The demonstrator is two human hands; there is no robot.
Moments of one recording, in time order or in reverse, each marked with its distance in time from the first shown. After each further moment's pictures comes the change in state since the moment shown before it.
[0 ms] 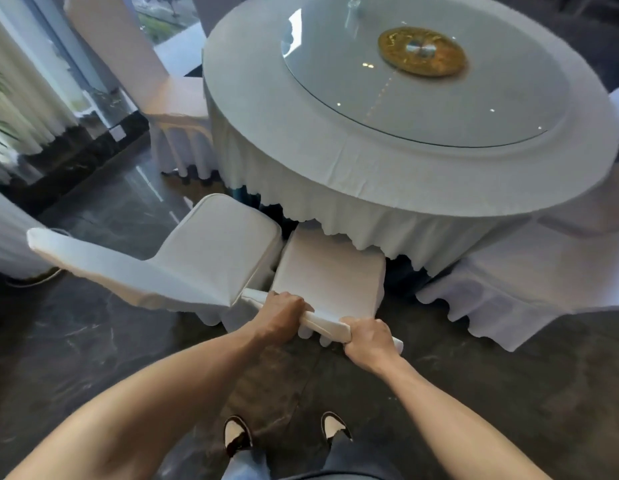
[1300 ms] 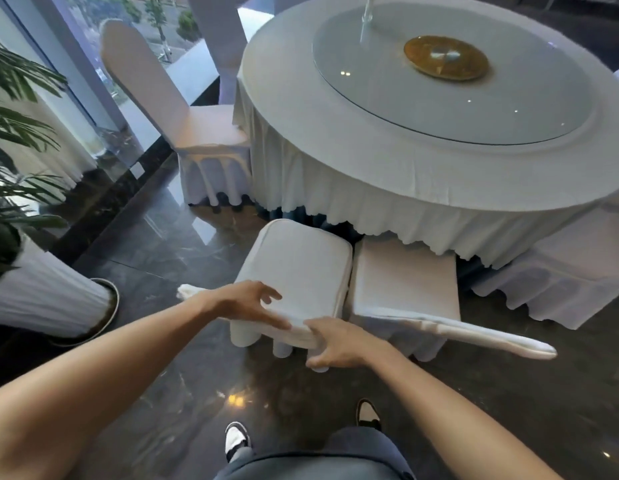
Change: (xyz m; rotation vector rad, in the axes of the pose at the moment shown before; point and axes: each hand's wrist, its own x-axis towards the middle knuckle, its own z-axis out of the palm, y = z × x) left_hand -0.114 -0.393 -0.180 -0.149 -0.402 -0.078; right_hand 0.103 -0.392 0.051 0.154 -0.307 -0.133
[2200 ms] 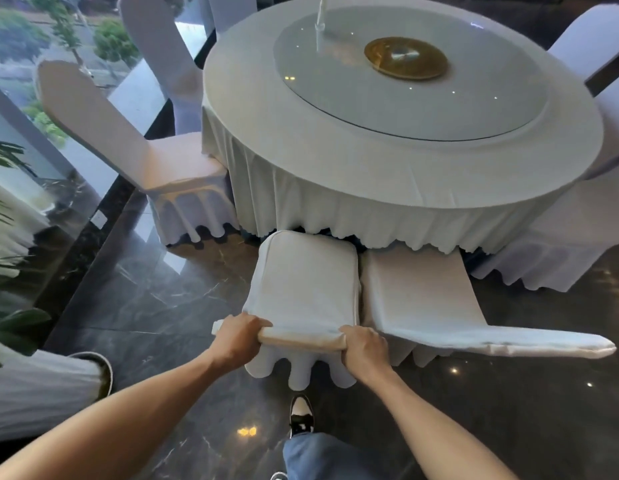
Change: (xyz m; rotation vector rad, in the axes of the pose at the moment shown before) left_hand 0.055 -0.136 -0.062 0.350 0.383 0.123; right_hand 0.121 -0.067 0.003 0.039 0.466 0.493
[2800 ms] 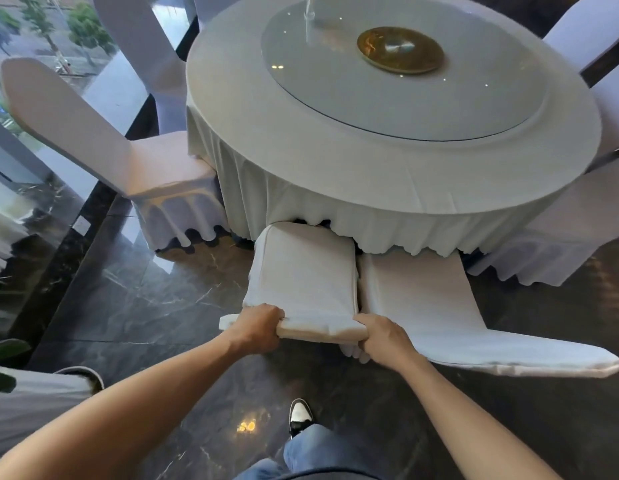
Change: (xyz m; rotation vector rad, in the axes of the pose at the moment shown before) left_hand 0.085 0.011 -0.032 -0.015 -0.155 0.154; right_hand 0.062 0.028 -0.053 0.149 -0.157 0.017
